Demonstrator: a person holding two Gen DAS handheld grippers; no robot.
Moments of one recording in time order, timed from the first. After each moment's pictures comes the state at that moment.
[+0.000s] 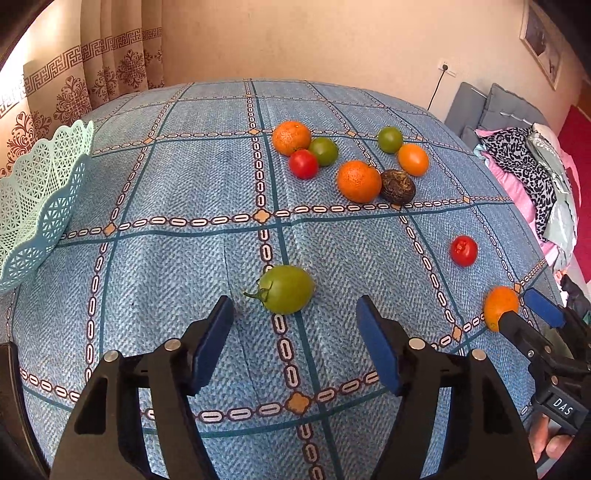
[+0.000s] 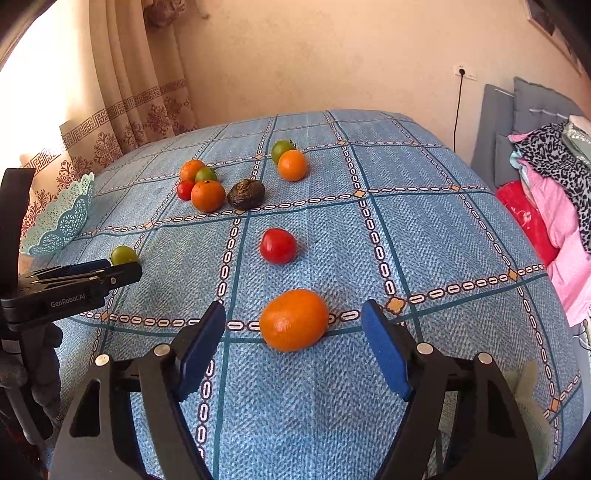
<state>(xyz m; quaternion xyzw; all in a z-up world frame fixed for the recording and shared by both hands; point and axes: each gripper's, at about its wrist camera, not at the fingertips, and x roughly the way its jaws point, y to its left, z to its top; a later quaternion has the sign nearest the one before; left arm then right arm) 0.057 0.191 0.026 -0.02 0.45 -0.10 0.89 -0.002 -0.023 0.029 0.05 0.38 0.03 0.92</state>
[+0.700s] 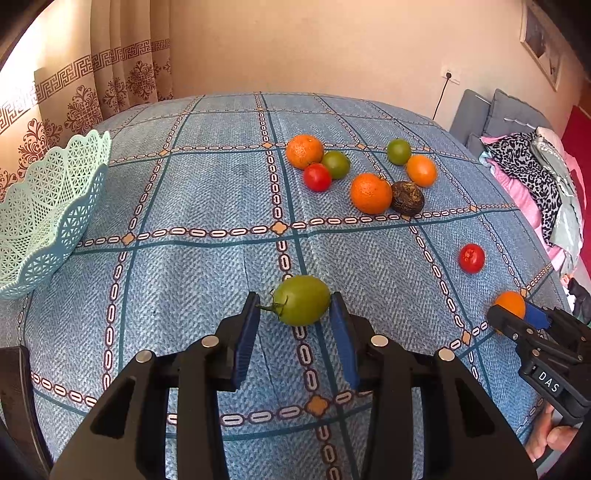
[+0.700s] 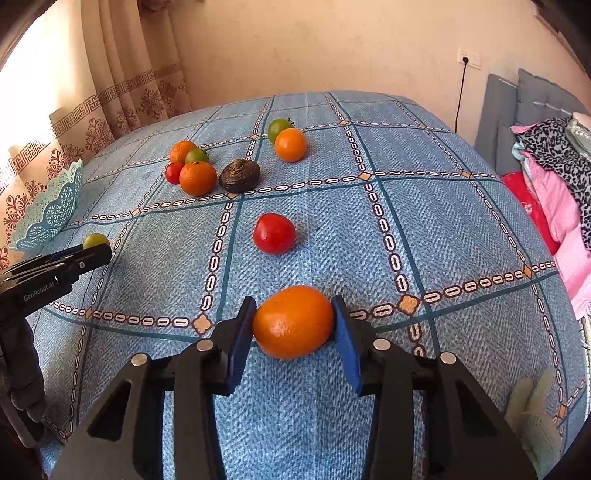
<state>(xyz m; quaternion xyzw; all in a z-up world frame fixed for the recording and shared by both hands) 0.051 0.200 0.035 -0.01 0.43 -0.08 0.90 0.014 -0.016 0.016 0.04 0.41 0.03 0.91</state>
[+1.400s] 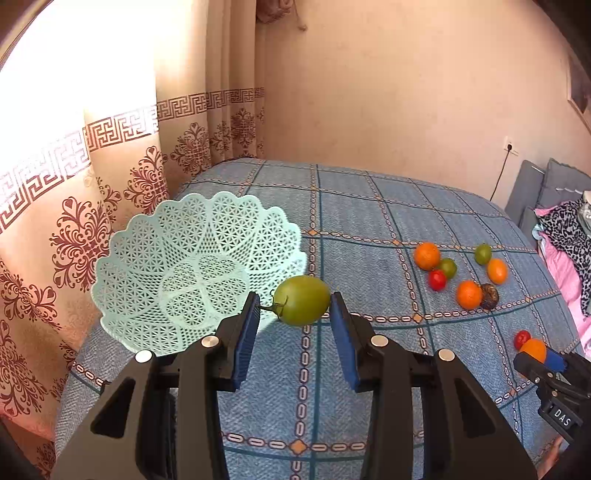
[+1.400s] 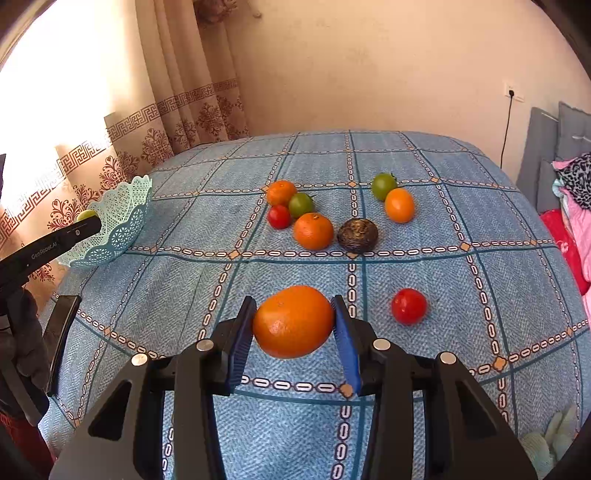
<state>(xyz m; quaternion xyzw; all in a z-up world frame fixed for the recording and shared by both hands) 0.036 0.327 0.102 -0.05 0.33 0.06 0.94 0.027 0.068 0.062 0.04 0.37 0.12 0.92</state>
